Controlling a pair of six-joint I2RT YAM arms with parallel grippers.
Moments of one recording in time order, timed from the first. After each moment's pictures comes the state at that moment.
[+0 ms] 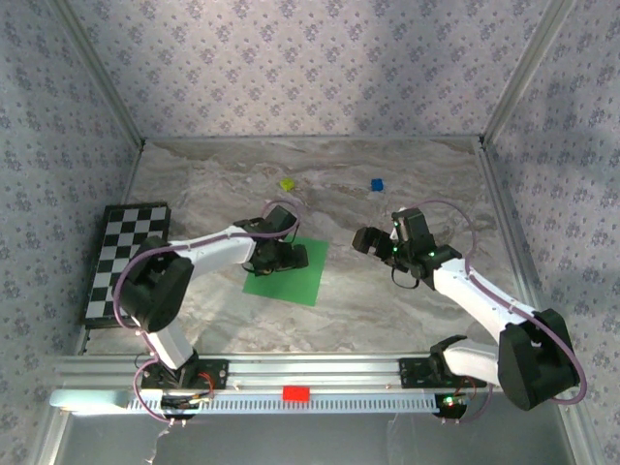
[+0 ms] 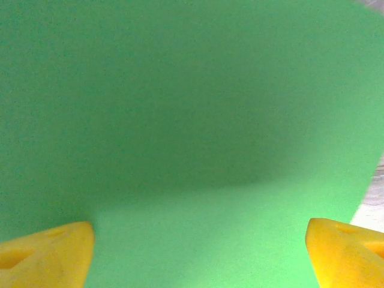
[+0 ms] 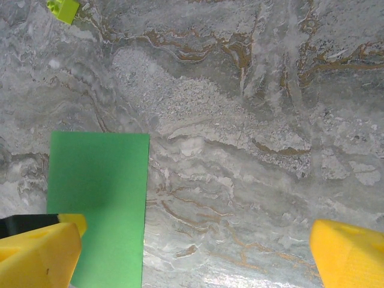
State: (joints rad) left arm -0.71 1.70 1.01 -0.54 0.05 -0.83; right arm 0.40 1.18 0.66 -0.29 -0.16 0.74
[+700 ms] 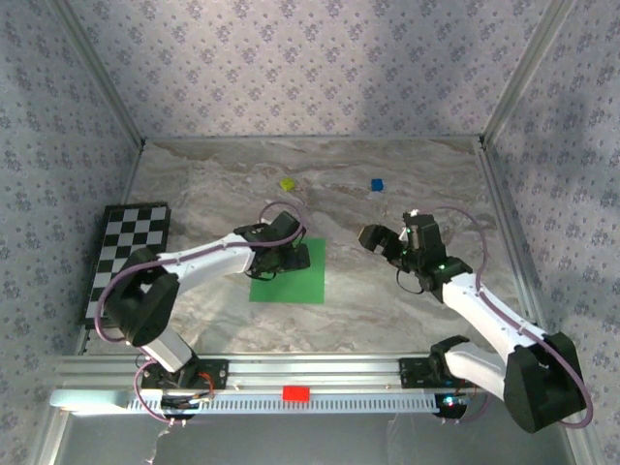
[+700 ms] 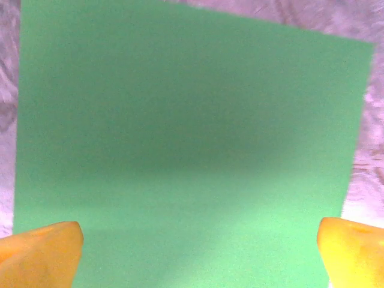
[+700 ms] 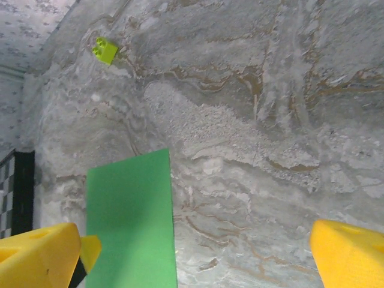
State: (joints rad) left arm -0.79 1.60 1.02 -0.59 -0.14 -0.86; right arm 0.35 1.06 0.56 -0.16 -0.22 0.80
